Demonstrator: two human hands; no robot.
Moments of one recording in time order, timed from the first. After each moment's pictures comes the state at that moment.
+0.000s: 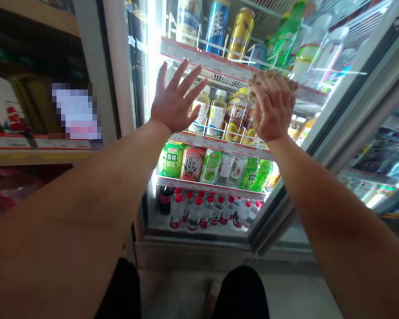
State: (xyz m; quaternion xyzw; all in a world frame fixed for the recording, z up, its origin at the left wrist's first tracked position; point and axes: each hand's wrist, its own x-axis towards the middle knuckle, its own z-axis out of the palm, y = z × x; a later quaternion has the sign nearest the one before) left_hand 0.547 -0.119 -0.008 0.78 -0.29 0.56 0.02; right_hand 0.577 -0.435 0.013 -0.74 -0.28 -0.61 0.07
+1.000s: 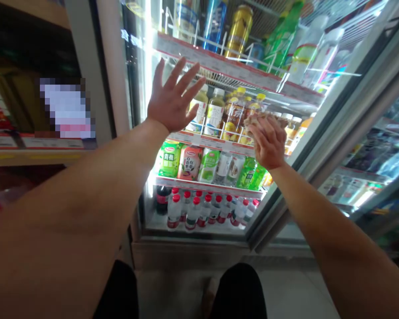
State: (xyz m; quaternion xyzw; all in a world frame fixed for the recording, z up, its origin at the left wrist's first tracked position) left_hand 0.553 -0.115 -0.009 0.76 -0.28 0.58 -0.03; right_hand 0.577 -0.476 -0.070 -0.73 -0.30 -0.61 0.01
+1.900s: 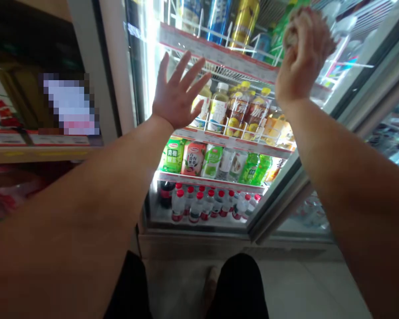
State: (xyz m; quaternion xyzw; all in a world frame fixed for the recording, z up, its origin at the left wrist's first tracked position) left_hand 0.549 -0.116 -0.010 0.77 -0.29 0.56 0.00; right_hand 0.587 -0.428 0.097 -0.67 -0.21 -0.71 0.10
